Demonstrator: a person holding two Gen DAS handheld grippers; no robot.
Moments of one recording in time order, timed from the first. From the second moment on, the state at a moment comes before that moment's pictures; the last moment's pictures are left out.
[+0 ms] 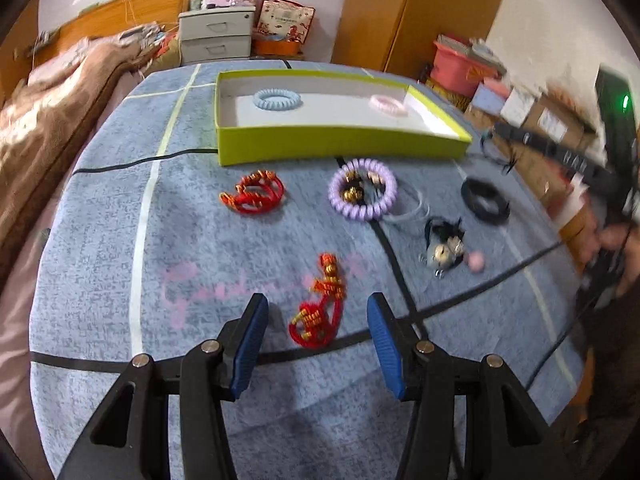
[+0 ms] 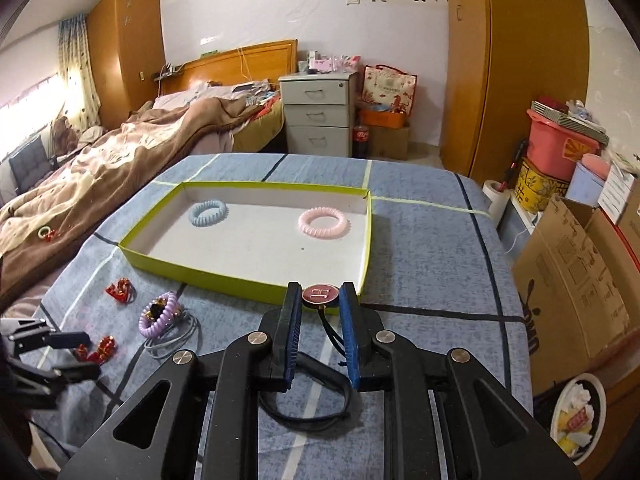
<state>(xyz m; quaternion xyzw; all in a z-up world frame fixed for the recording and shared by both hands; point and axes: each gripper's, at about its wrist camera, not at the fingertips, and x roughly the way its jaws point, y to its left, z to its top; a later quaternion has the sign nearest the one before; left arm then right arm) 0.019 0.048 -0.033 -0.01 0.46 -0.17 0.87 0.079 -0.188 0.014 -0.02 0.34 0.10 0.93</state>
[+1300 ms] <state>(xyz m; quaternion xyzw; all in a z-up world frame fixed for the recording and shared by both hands) 0.066 0.042 0.019 -0.03 0.38 -0.15 0.91 0.068 -0.182 0.022 0.01 0.33 0.12 0.94</state>
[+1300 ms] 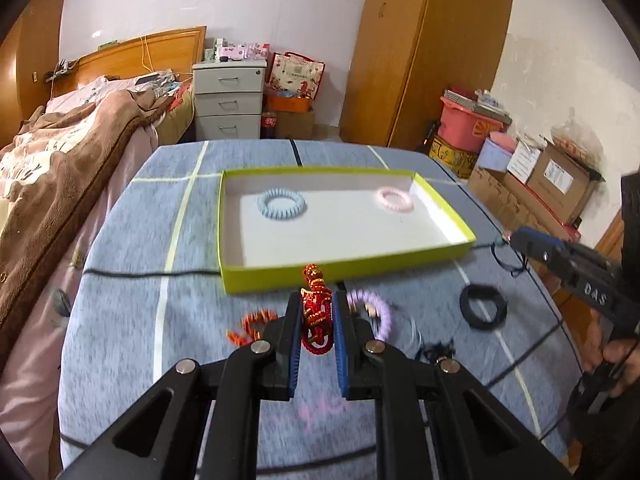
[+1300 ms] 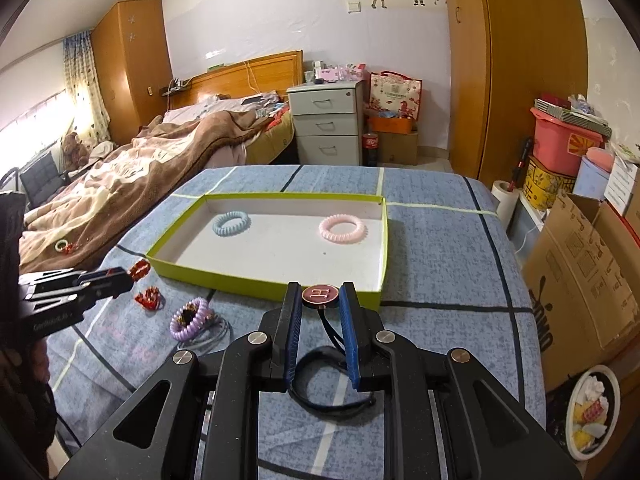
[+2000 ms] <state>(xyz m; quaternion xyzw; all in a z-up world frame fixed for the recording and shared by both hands) 0.141 0.043 0.011 -0.05 0.39 -0.13 0.91 0.190 -0.138 0.013 0.01 0.36 0.18 0.91</state>
